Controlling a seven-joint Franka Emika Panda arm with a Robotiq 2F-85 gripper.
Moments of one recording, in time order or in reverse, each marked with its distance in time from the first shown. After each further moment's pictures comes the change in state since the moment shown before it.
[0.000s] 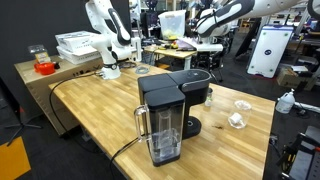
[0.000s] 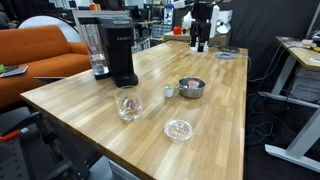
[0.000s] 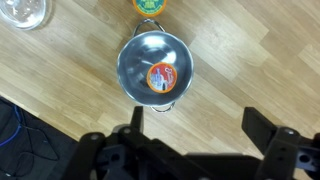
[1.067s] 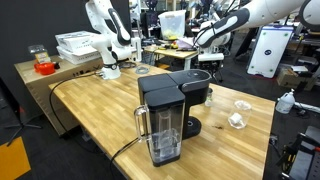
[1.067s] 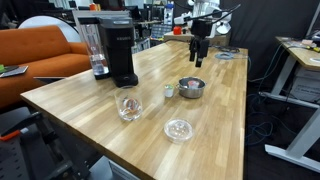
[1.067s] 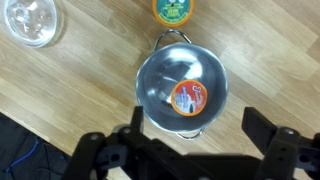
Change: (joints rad) arm -0.001 0.066 -0.022 -0.023 -0.003 -0.003 0.025
